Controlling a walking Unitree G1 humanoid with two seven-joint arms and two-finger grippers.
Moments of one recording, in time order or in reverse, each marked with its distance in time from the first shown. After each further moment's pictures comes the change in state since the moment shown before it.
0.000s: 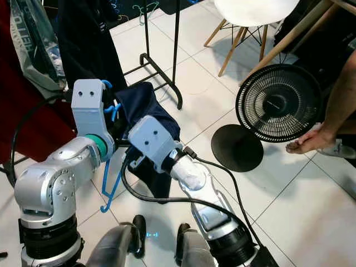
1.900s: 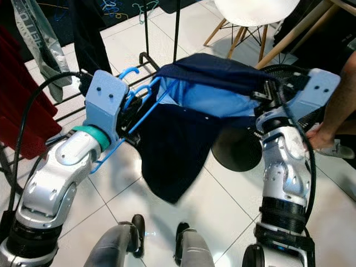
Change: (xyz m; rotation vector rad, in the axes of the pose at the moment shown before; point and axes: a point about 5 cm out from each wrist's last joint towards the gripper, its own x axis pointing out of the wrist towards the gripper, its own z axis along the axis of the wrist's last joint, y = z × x) left arm -0.002 -0.003 0.003 0.468 -0.330 -0.216; right arm -0.122 -0.194 -0.038 0.667 -0.220 -1.104
